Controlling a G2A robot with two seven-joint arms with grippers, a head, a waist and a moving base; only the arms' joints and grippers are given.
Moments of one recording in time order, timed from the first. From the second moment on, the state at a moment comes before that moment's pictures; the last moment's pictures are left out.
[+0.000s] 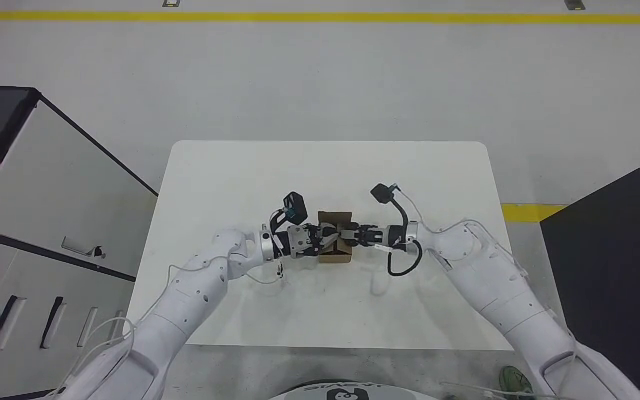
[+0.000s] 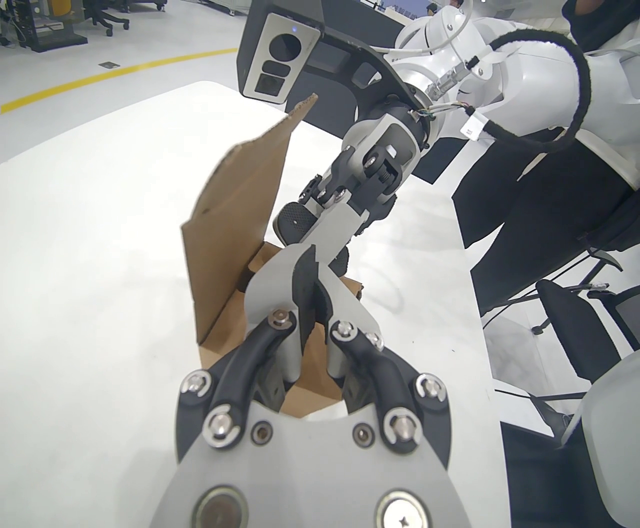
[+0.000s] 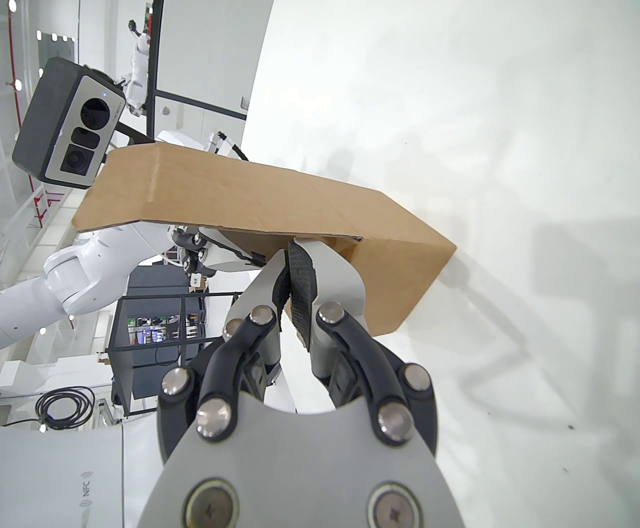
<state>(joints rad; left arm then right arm) 1.10 -1.20 -0.88 -1.09 1.10 -0.95 0.15 -1.12 -1.12 0.93 -1.24 -0.01 -0.40 0.85</state>
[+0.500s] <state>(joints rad) 1.11 -1.20 -0.89 -1.09 1.10 -0.95 0.17 -1.12 -1.12 0.92 -1.25 -0.04 -0.37 0.85</state>
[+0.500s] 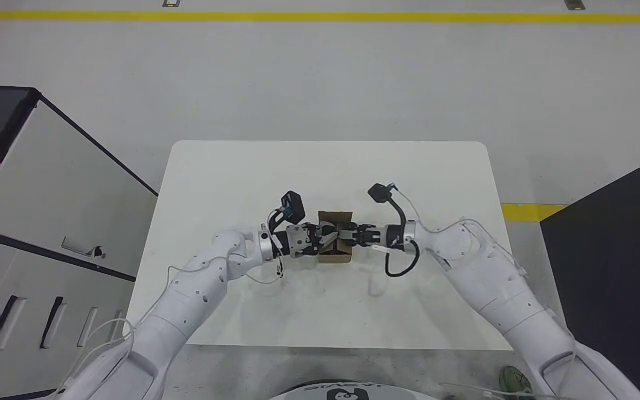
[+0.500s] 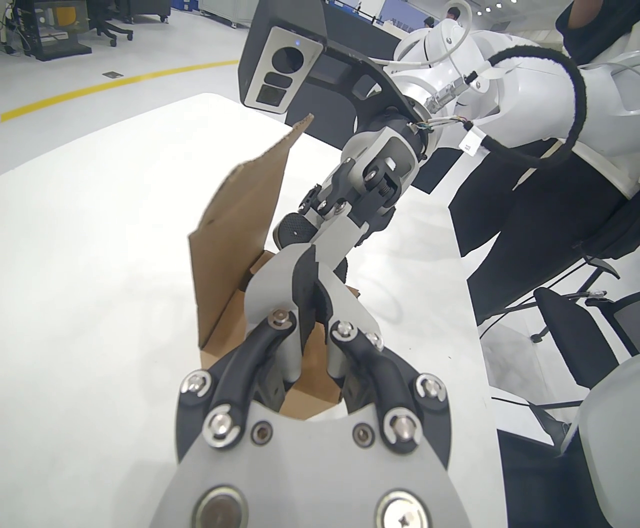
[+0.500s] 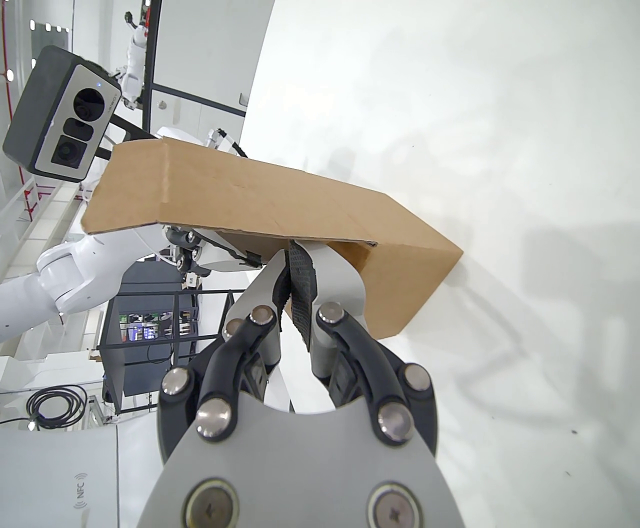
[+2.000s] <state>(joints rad) 1.15 -1.18 -0.95 -1.17 1.11 -1.01 0.17 -1.18 -1.09 1.05 -1.26 0.15 -0.50 0.94</state>
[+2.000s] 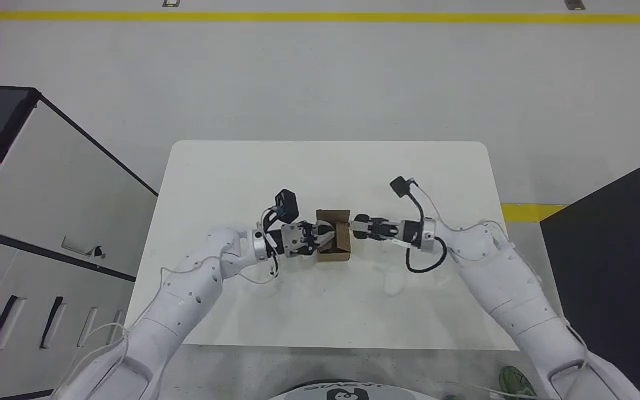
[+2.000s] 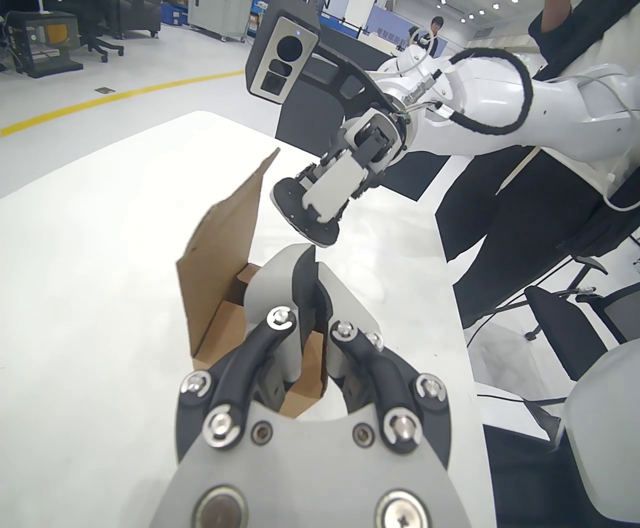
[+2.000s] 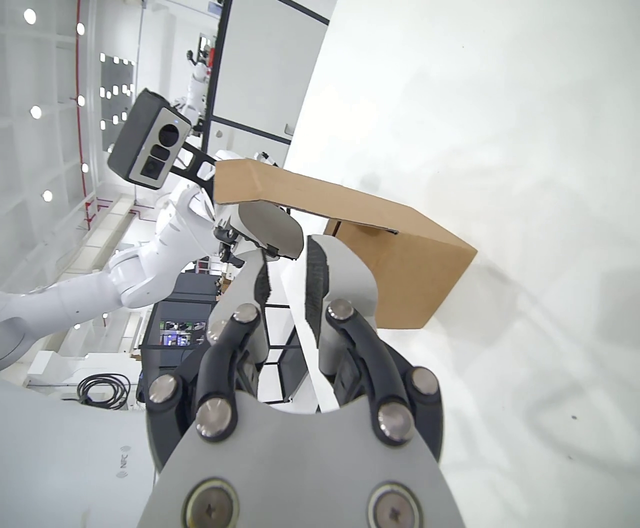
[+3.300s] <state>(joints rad) 1.29 -1.13 -0.99 -1.45 1.11 -0.95 0.13 -1.25 -1.07 1.21 -1.29 0.51 -0.60 0.98</state>
